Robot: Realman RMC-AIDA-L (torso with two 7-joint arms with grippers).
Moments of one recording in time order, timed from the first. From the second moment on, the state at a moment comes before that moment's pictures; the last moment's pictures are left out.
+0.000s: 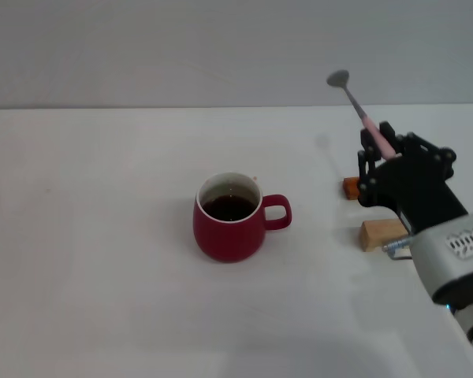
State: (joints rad) left arm -0.45 -2.04 -1.49 -0.20 2.41 0.90 -0.01; right arm -0.02 2.00 0.73 1.41 -1.95 -0.59 -1.08
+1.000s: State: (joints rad) left arm -0.44 -2.05 -1.53 -0.20 2.41 0.90 -0.01; right arm -0.06 2.00 0.77 1.43 -2.25 -0.69 -0.92
